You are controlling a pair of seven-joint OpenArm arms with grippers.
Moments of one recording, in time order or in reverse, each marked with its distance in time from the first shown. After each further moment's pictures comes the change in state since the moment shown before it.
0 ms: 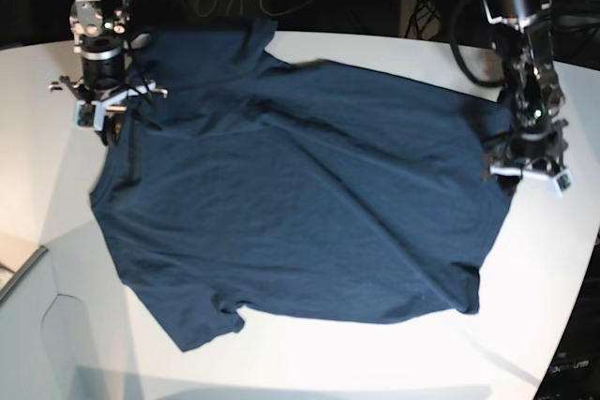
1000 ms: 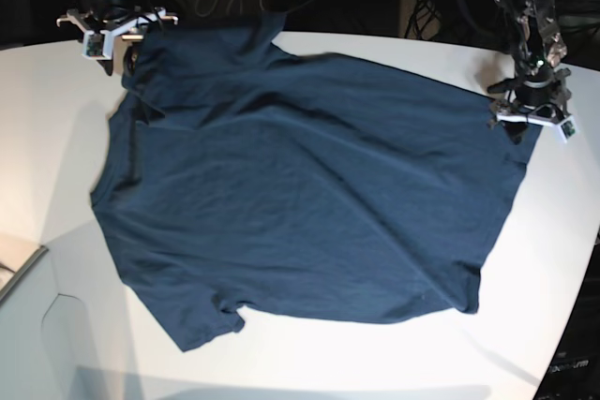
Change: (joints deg) left arm 8.3 -1.1 -1.7 -3.6 -3.0 -1.3 -4.8; right arm -15.3 -1.6 0.3 6.0 -0.2 0.6 0.6
